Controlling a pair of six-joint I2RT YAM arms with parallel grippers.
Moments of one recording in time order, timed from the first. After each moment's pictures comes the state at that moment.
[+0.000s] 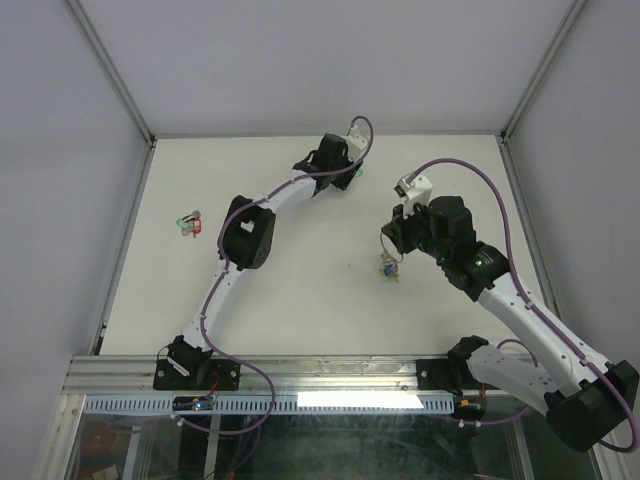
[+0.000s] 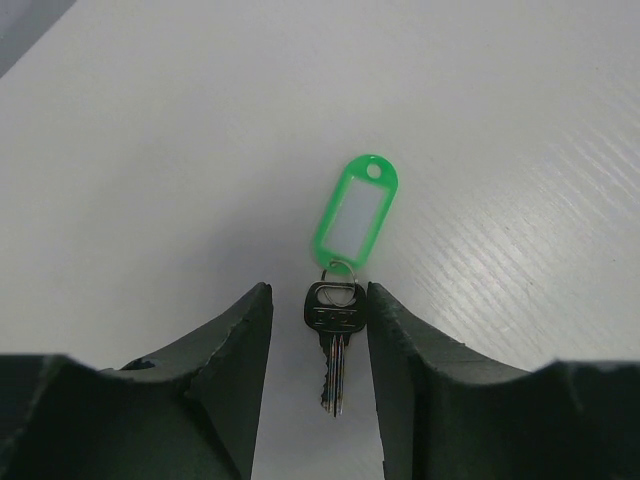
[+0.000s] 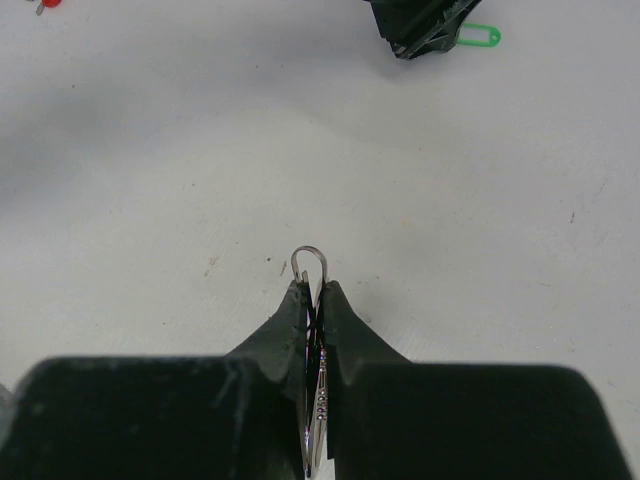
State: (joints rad) left arm -0.57 2.62 2.25 -0.22 0.05 0.19; right arm 0.55 0.94 0.85 -0.36 -0.08 0.04
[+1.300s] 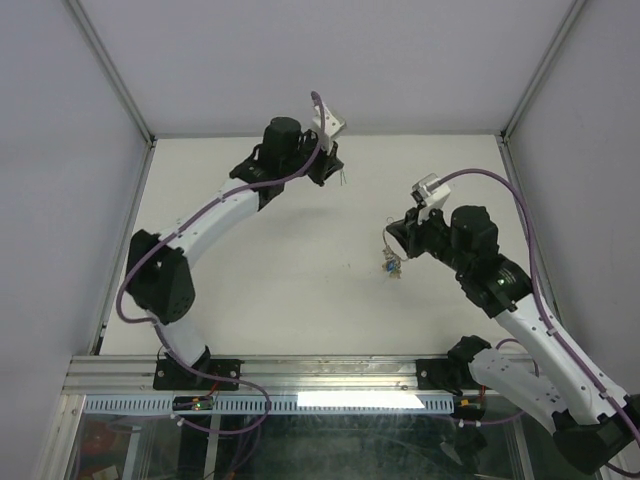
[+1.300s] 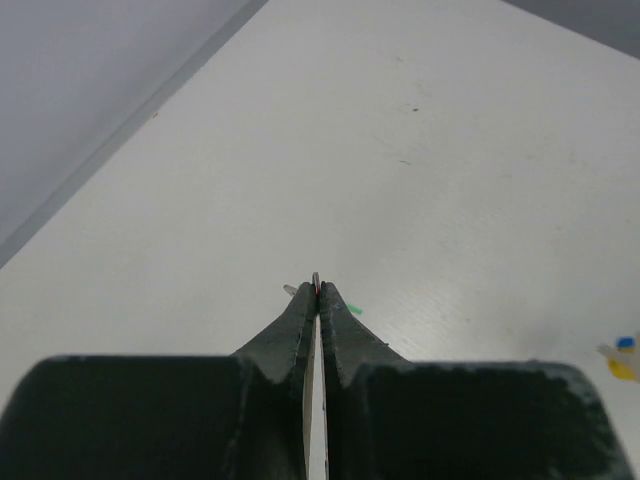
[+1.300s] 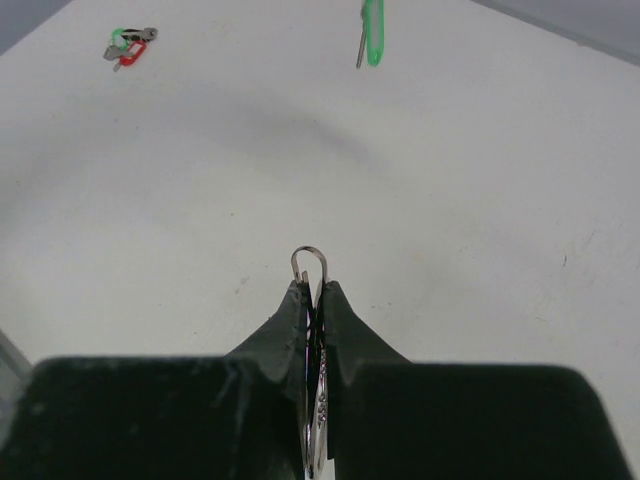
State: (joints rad) left arm -0.58 1.83 1.61 -0.13 0.31 0.15; right arm 0.55 0.80 0.85 -0.37 -0.12 0.03
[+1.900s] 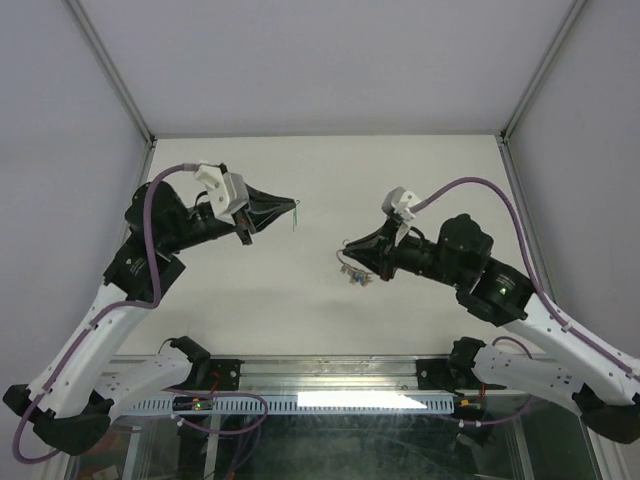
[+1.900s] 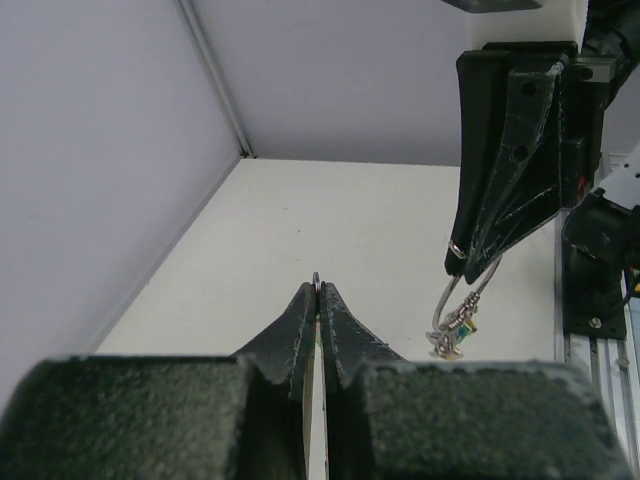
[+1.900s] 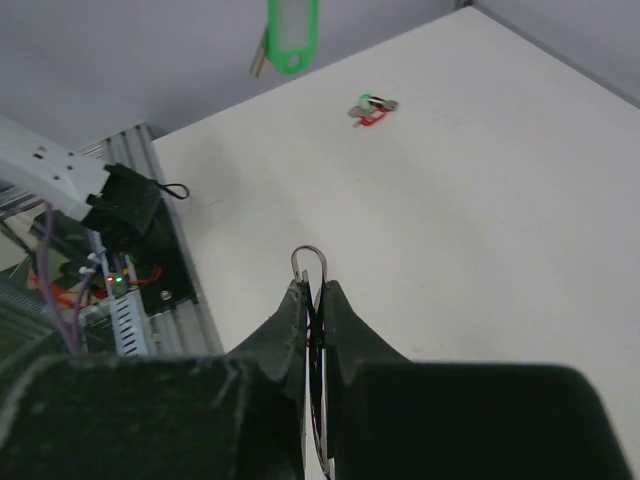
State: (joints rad) left arm -0.58 0.93 1.16 -0.14 0.62 0.15; right arm 0.86 0.78 0.96 -0.30 -0.23 0.10
